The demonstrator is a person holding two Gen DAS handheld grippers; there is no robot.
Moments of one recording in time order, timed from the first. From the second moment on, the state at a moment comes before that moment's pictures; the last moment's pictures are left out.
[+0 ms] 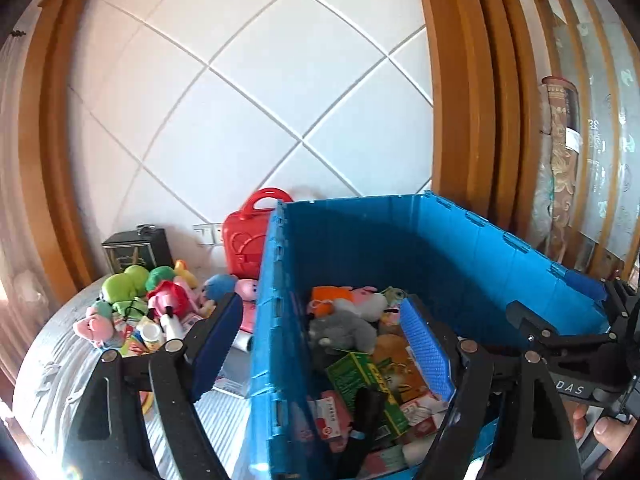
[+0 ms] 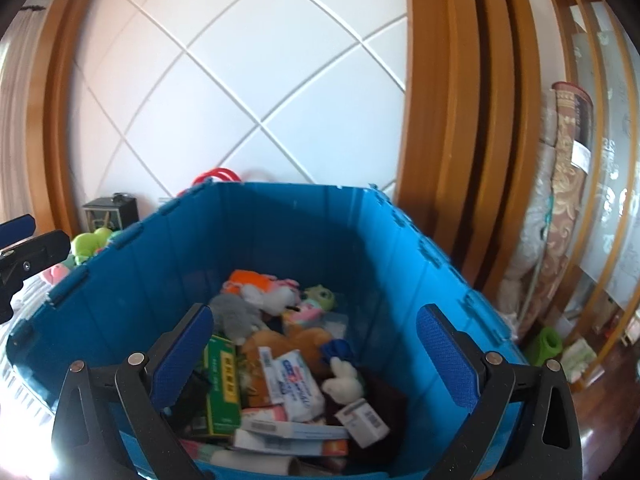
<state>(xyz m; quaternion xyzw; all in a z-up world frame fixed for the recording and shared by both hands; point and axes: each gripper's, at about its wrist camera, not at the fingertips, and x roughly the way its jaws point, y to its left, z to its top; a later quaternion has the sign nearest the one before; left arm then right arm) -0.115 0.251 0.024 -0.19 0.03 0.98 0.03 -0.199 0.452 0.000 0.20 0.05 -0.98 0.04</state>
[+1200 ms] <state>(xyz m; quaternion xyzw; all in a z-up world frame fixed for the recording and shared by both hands) -0.052 -0.128 -0.063 -0.29 -0.07 0.95 -0.08 -0.095 0.075 -0.015 0.23 0.12 -0.94 0.20</state>
